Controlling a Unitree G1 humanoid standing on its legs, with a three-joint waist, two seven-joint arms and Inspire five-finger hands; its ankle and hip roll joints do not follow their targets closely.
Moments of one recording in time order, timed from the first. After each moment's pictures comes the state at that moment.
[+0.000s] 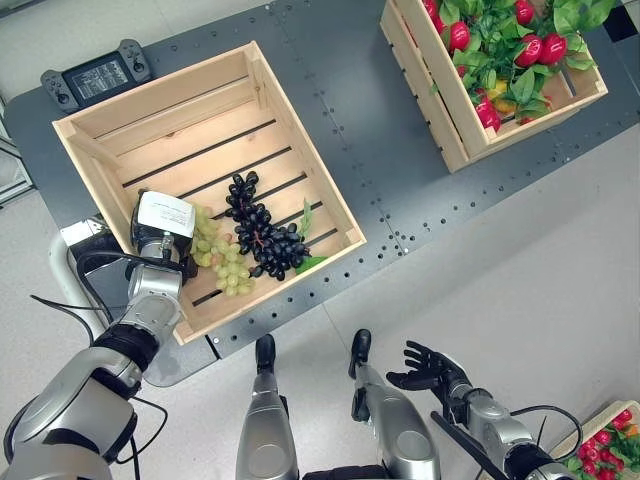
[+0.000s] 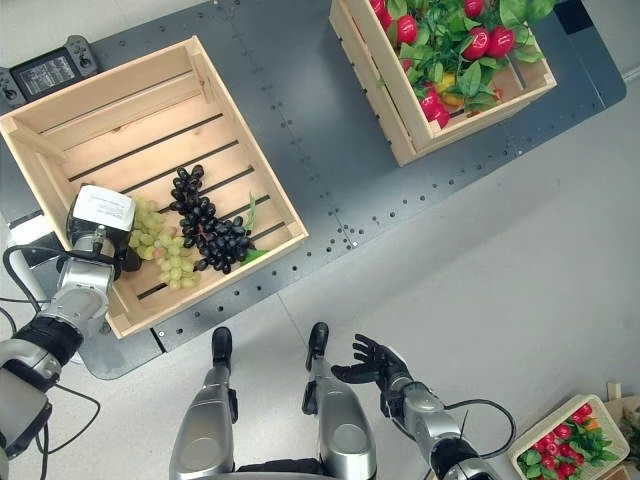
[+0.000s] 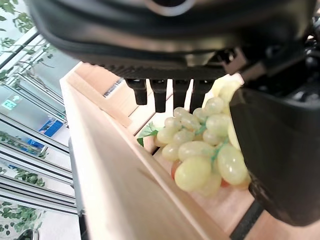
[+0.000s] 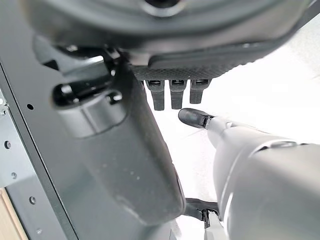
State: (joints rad) left arm -0.70 0.79 -0.66 0.77 1.05 0.43 0.11; right arm -0.16 -0.34 0.38 0.82 0.52 -0.02 0.12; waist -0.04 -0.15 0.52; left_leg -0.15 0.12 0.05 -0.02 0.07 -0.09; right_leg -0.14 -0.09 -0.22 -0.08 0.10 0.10
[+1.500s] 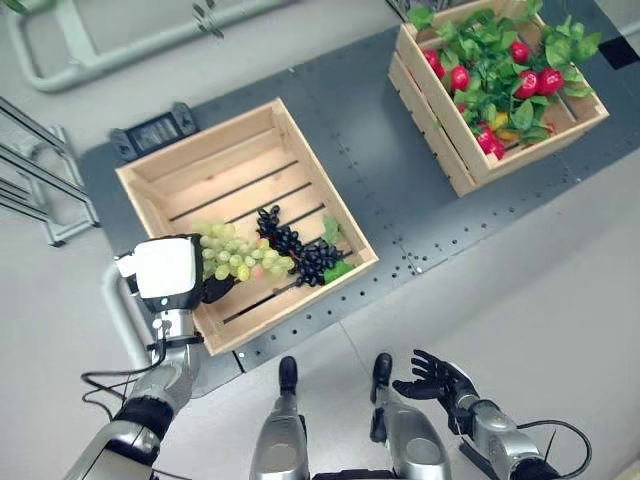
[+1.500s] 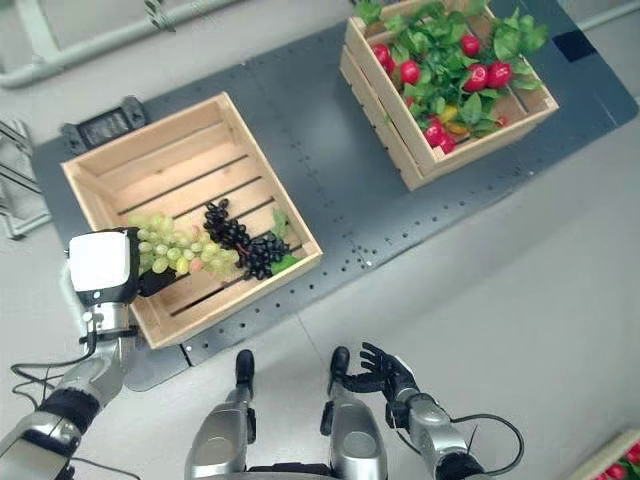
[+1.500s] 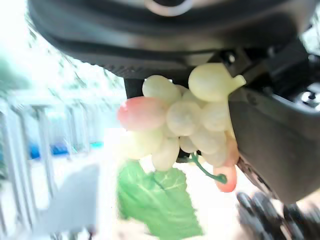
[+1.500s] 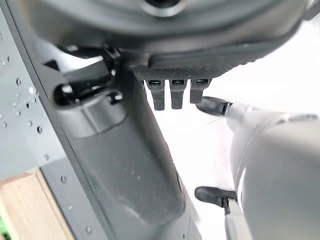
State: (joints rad) left arm -0.22 0.61 -0.26 0.60 0.74 0.08 1.01; right arm -0.04 -0.34 0.31 0.77 0.48 -0.02 0.10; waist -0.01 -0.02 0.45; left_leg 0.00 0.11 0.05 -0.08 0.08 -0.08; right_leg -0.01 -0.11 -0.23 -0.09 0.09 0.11
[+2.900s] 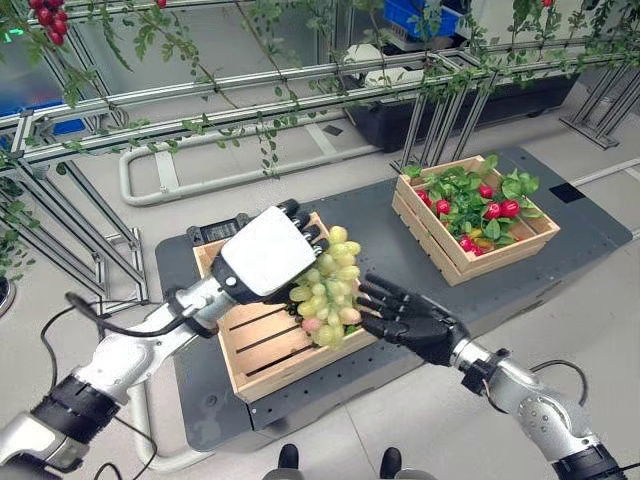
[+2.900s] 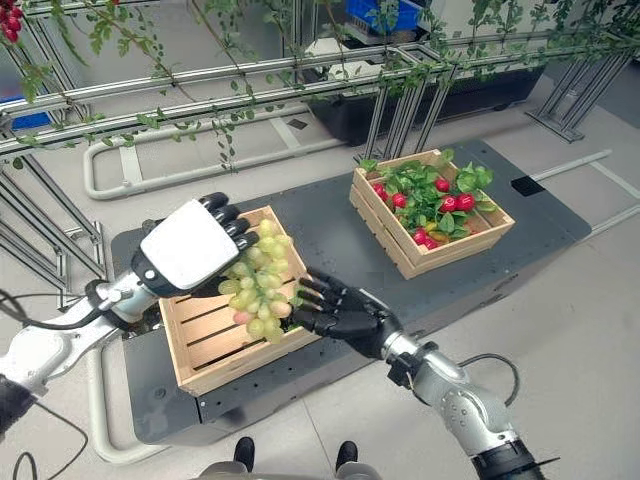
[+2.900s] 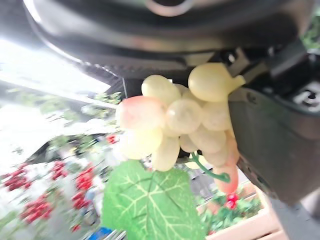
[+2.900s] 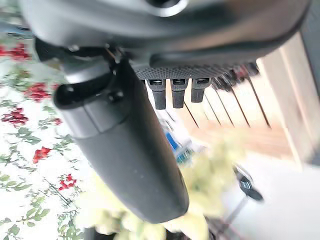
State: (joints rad) left arm -0.32 1.02 -0.45 -0.11 1.23 -0.19 0.67; right arm -0.01 -0.56 0.27 -0.12 1.08 0.39 0.29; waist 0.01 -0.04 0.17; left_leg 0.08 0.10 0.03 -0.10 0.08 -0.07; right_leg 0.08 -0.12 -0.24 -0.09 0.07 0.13
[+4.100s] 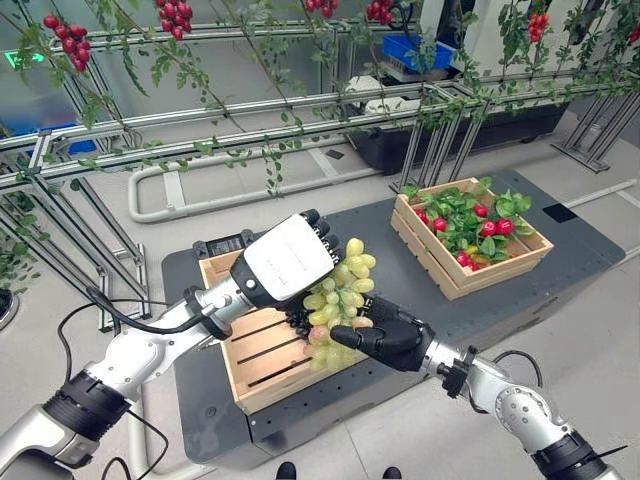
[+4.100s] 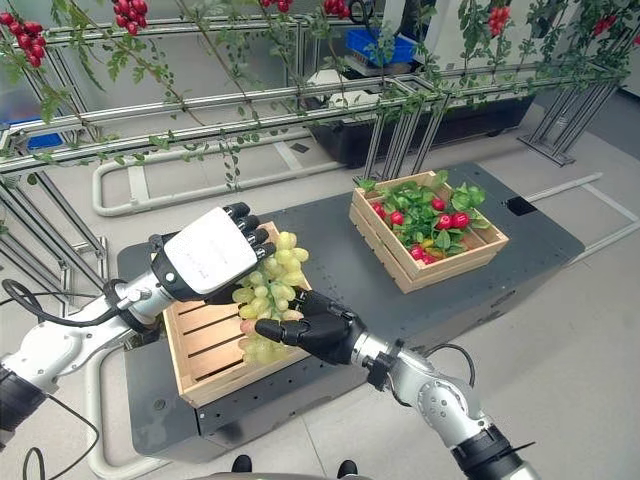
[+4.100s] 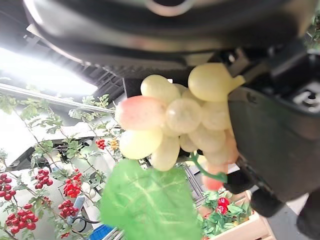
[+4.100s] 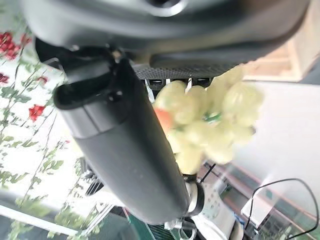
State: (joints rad) left arm -0.32 0.99 -0.45 -0.12 1.22 -0.25 0.59; right arm -0.08 -0.53 0.37 -0.12 1.22 0.39 0.39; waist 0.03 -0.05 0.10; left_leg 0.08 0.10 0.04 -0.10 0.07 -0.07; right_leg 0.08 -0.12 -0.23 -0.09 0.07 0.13
